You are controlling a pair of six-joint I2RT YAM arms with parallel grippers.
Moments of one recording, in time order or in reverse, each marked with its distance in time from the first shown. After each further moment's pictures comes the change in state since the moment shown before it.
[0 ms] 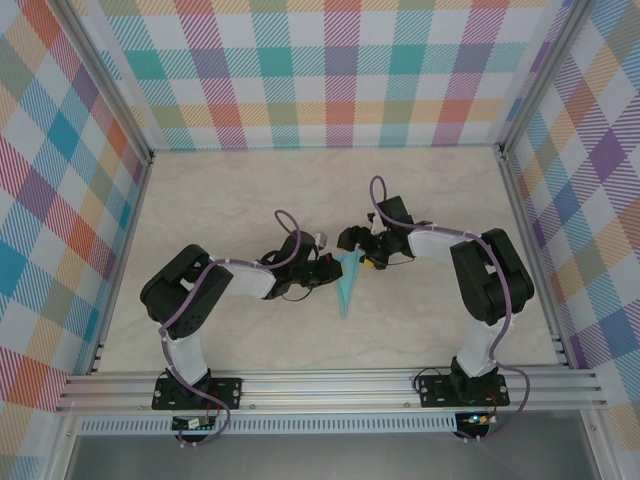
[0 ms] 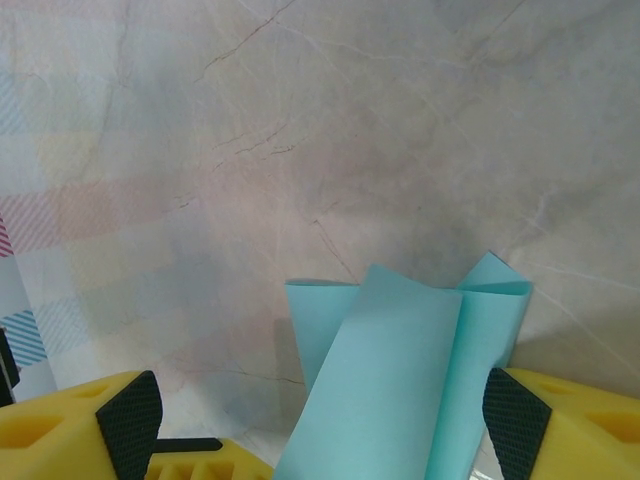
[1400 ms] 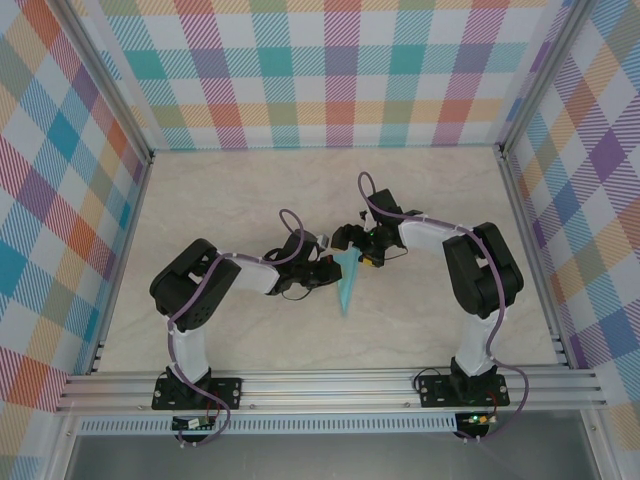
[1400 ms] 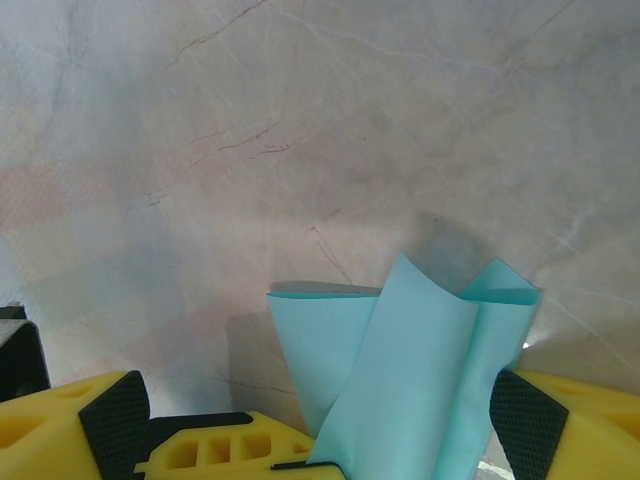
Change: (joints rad) left arm 0.021 0.070 0.045 -0.049 0.045 0.056; right arm 0.033 0.067 0.143 -0.188 0.060 -0.064
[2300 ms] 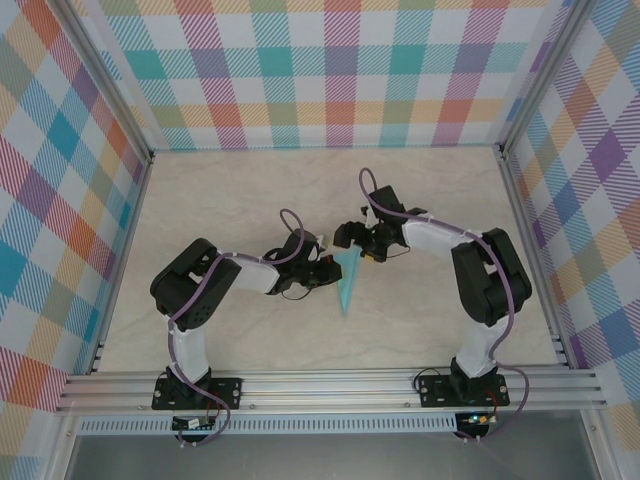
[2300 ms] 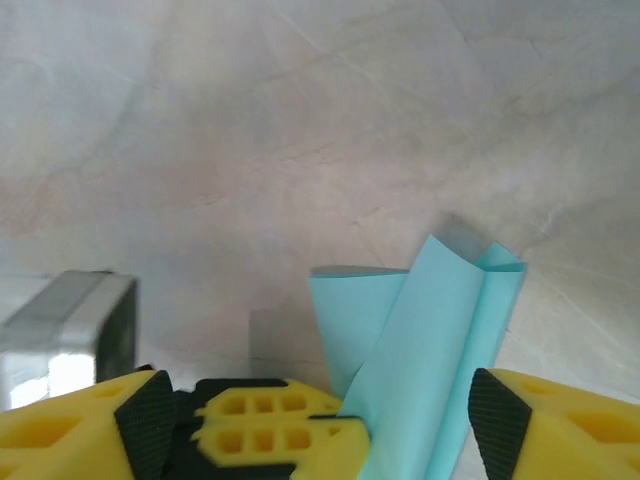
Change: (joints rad) left arm 0.003 0.005 0.002 0.001 0.007 0.007; right arm 0.005 -0.124 0.000 -0.046 0.066 -0.041
